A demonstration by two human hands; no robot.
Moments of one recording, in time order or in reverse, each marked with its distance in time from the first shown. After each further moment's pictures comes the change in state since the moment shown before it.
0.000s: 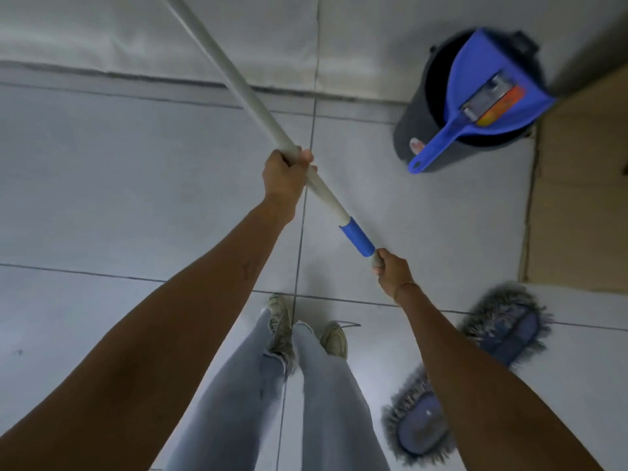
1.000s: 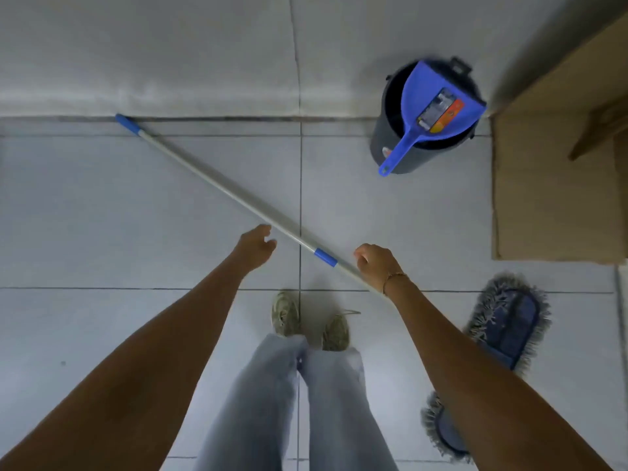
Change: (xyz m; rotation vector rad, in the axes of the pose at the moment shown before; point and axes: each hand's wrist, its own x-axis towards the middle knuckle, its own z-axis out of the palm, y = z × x) left_hand -0.092 -0.016 -0.095 1.122 -0.293 0.039; right_hand -0.111 -0.083 -0.053 -0.192 -0.059 -0.046
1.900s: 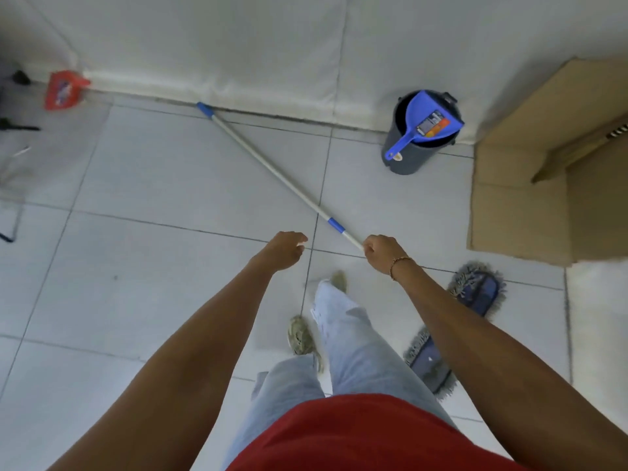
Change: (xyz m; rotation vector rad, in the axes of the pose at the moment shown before) left_hand -0.340 -0.039 0.043 0.153 0.021 0.221; right_hand -0.299 -0.022 0.026 -0.193 0.018 -0.123
